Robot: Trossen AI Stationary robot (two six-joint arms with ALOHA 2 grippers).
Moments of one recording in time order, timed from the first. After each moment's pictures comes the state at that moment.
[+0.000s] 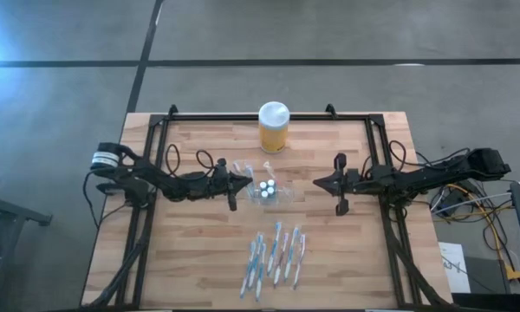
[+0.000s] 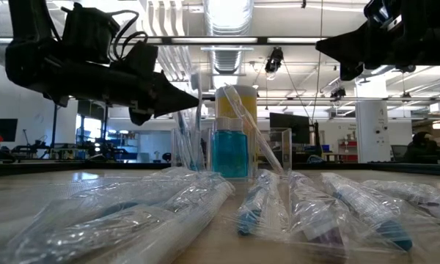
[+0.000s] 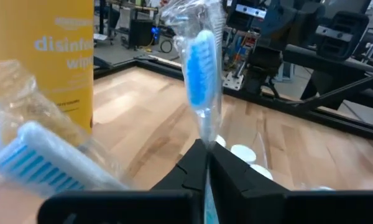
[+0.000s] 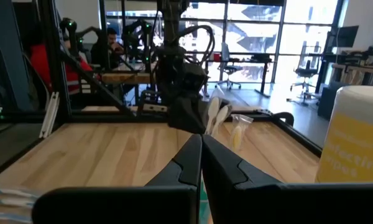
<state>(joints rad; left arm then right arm) -0.03 1.62 0.36 1.21 -0.30 -0.27 0.07 0.87 0.12 0.81 0.13 0.00</state>
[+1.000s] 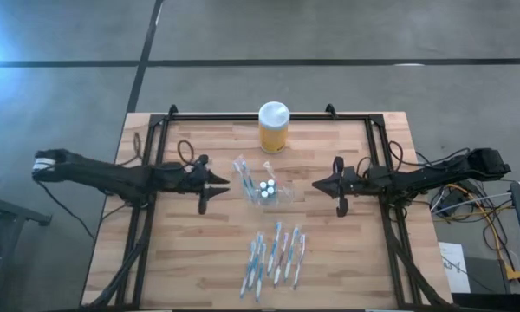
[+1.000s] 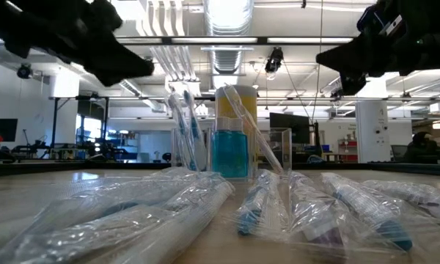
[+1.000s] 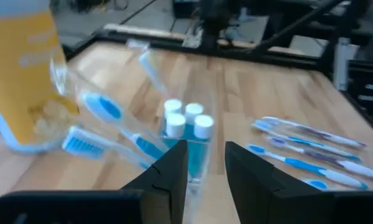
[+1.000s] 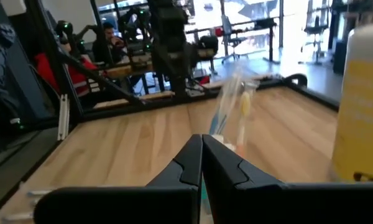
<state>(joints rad) -0.03 0.88 0.35 0.29 -0.10 -0.14 0.07 0.87 0.12 0.73 0.13 0.20</state>
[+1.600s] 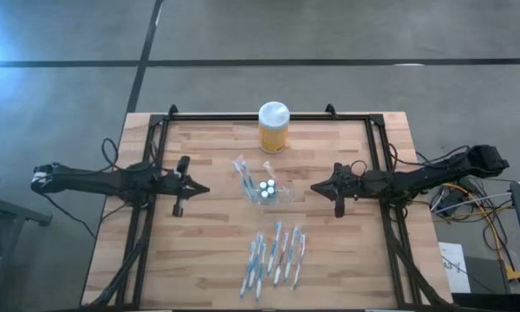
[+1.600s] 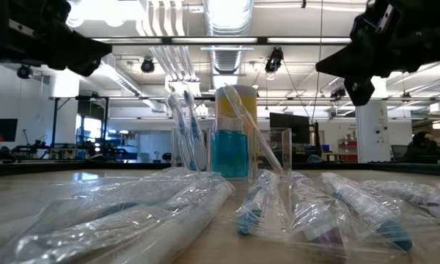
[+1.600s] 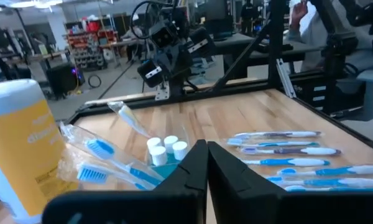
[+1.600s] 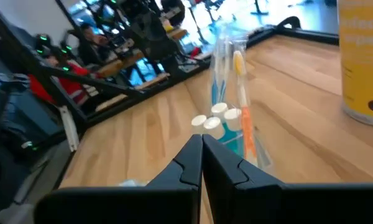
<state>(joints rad) -0.03 0.37 0.14 0.23 0.05 0.12 0.15 0.87 0.18 0.55 0.24 0.50</state>
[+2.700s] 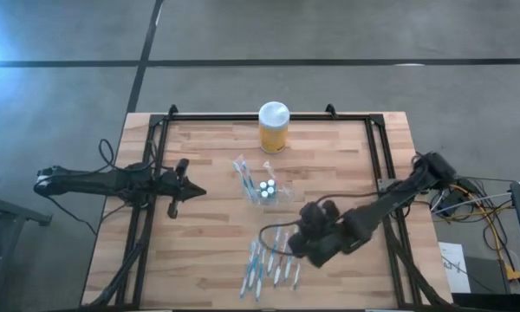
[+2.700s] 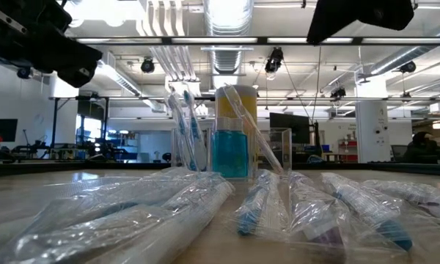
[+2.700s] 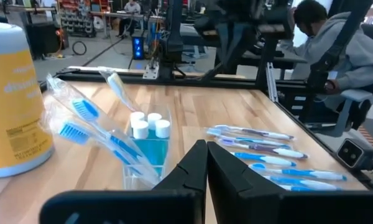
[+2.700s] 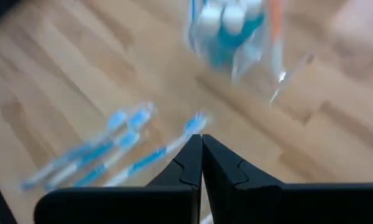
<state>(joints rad) -0.03 0.34 0.14 0.05 0.08 -0.09 0.57 1.67 1.37 -0.91 0.60 1.36</state>
